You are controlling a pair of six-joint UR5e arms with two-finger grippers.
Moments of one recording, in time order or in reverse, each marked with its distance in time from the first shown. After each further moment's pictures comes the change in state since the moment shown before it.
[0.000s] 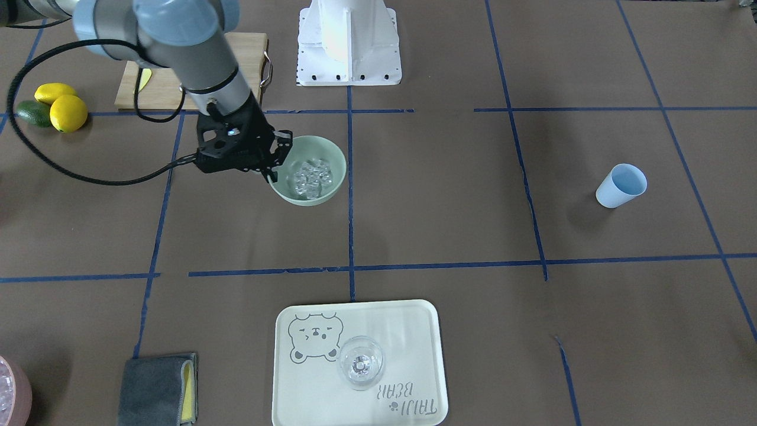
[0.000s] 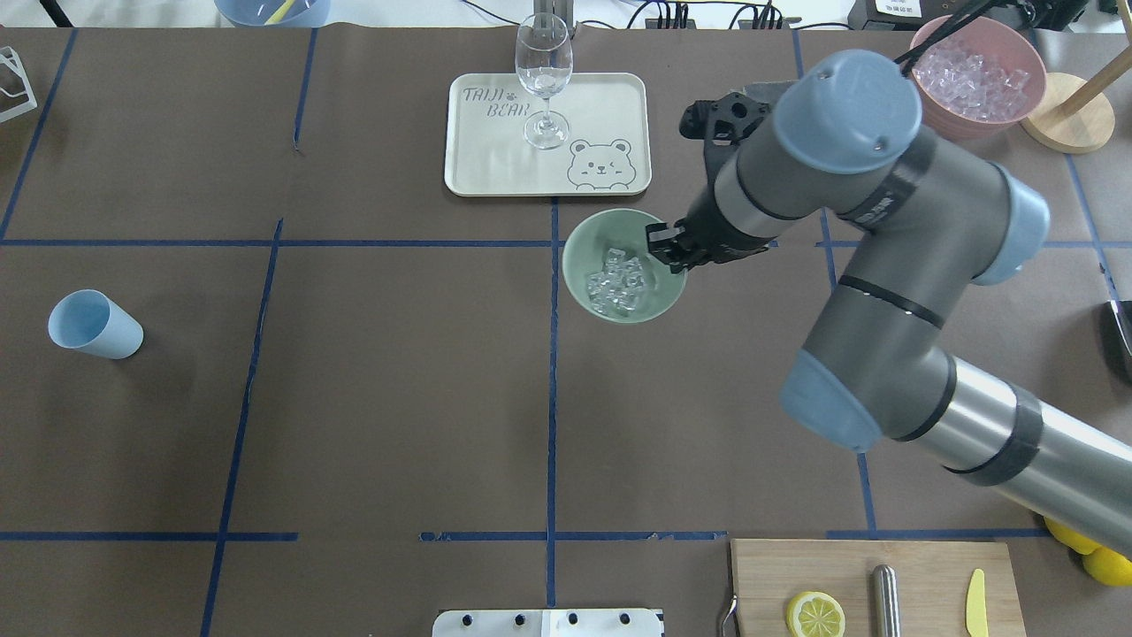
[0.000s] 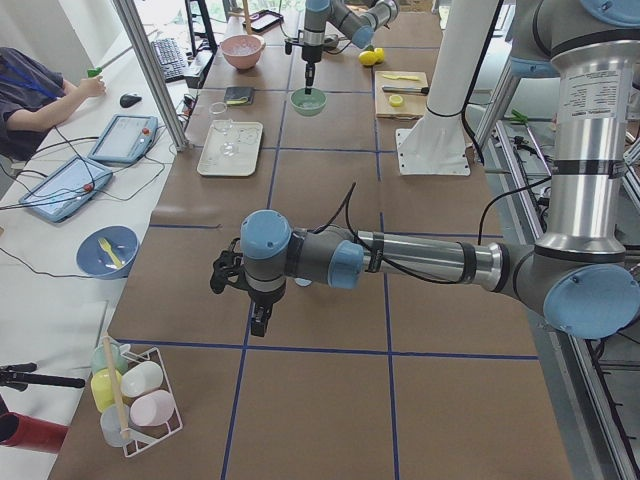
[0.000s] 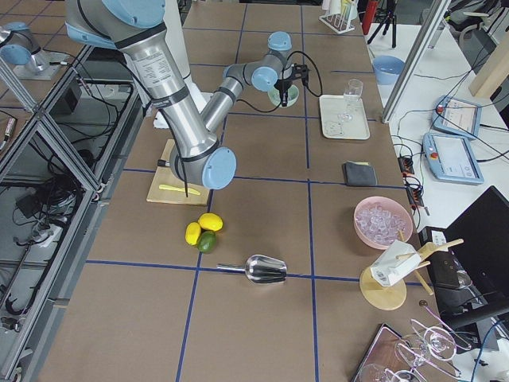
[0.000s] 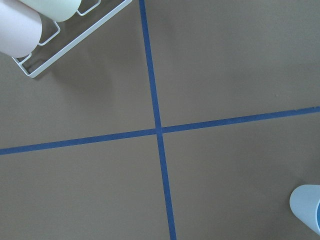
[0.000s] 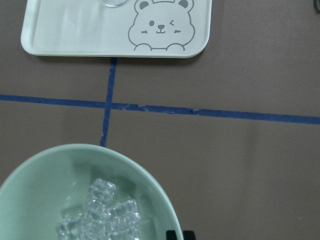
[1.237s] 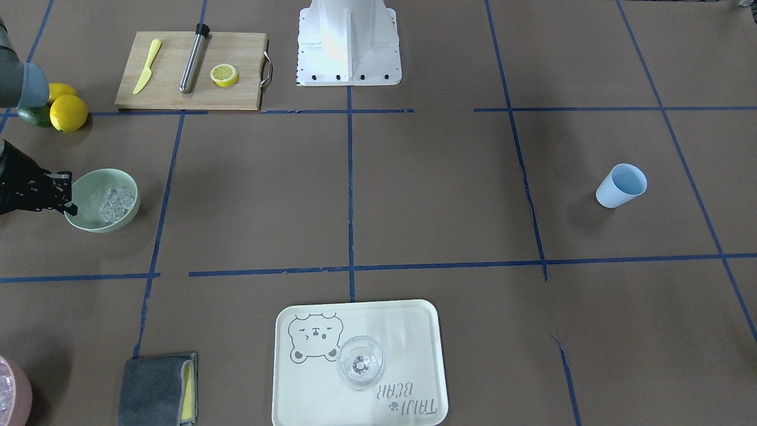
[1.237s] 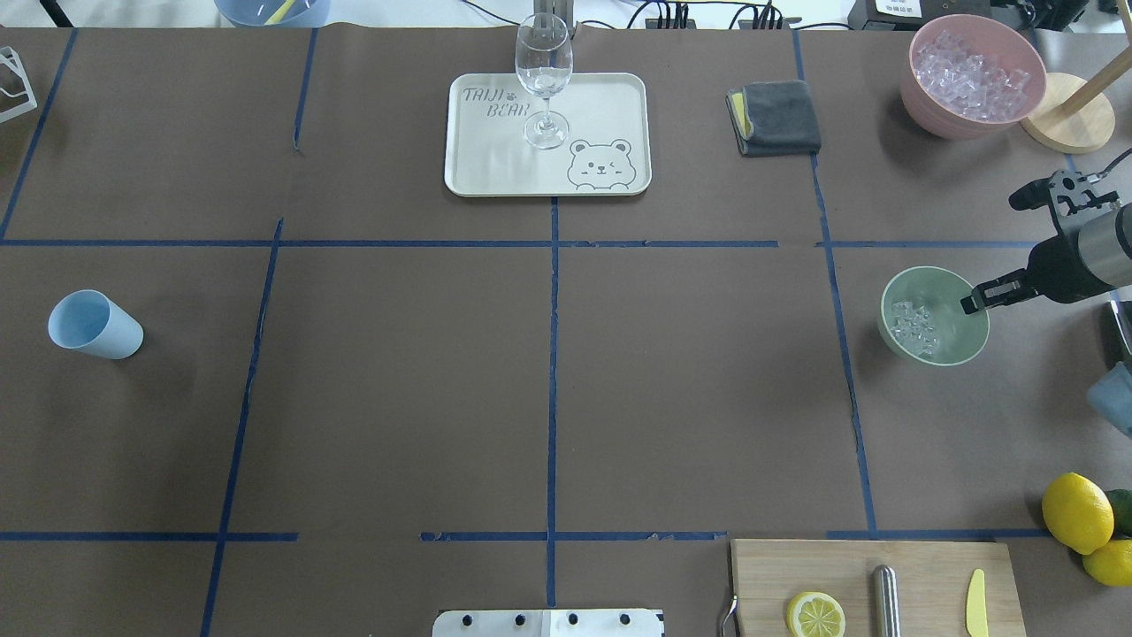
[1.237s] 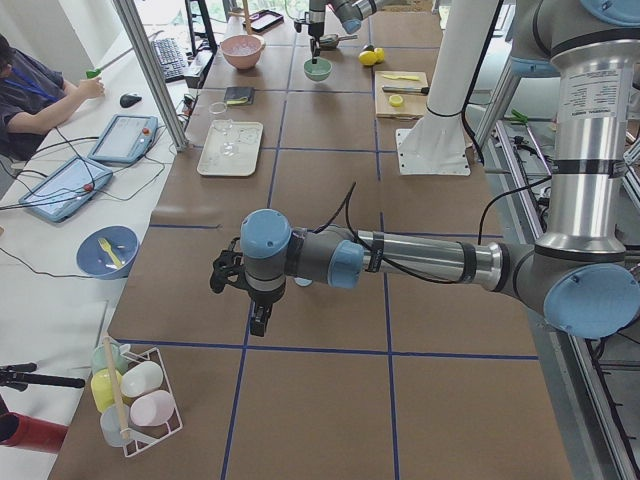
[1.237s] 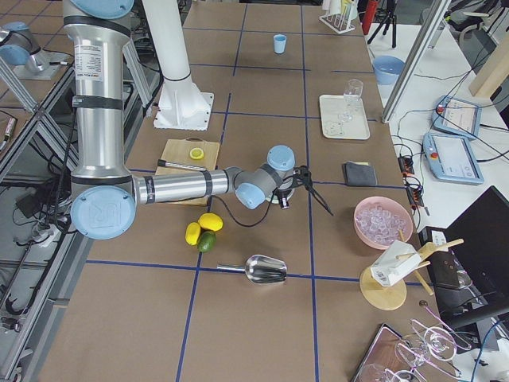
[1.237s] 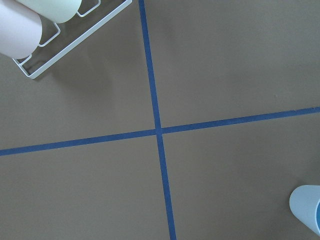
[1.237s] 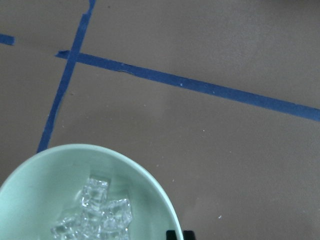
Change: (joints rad) left arm 0.000 0.000 0.000 -0.005 0.001 0.000; right arm 0.283 -0.518 -0.278 0.625 0.232 -0.412
